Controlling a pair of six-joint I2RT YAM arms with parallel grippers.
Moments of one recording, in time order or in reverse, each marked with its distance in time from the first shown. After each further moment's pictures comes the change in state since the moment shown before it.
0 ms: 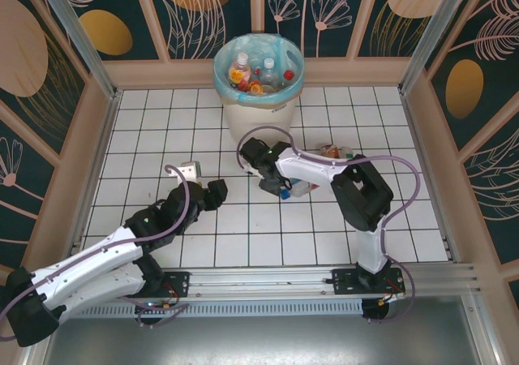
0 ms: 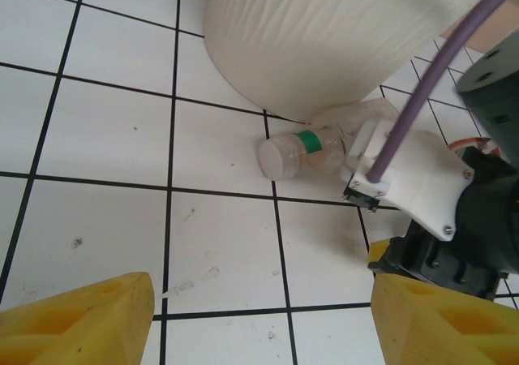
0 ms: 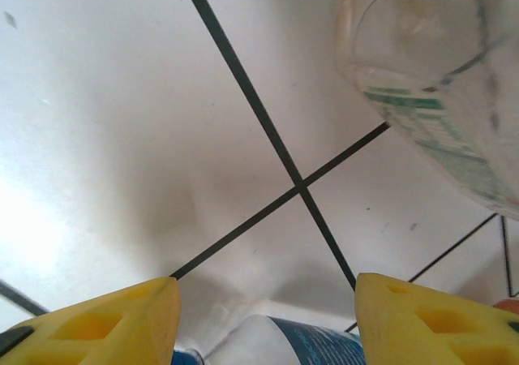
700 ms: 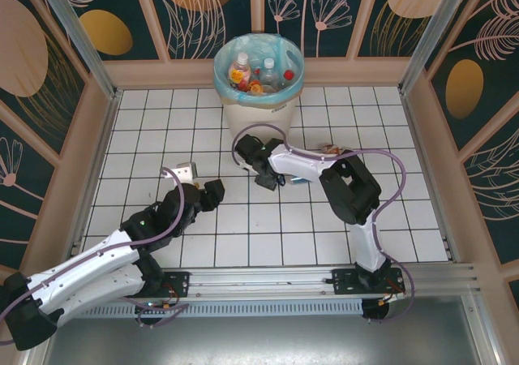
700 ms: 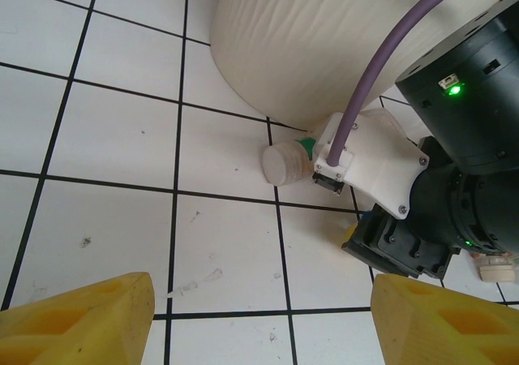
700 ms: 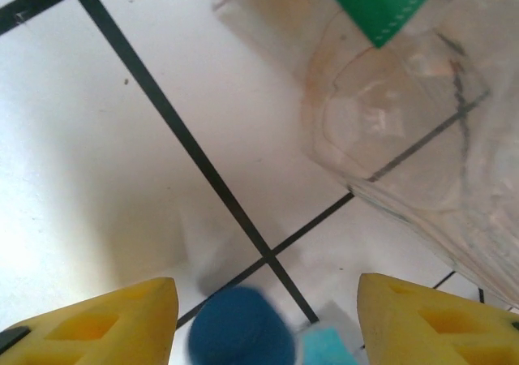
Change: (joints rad) left arm 0.000 -0.049 -0.013 -0.019 -0.016 -0.016; right arm -0.019 0.119 0.104 0.002 0.048 -0.032
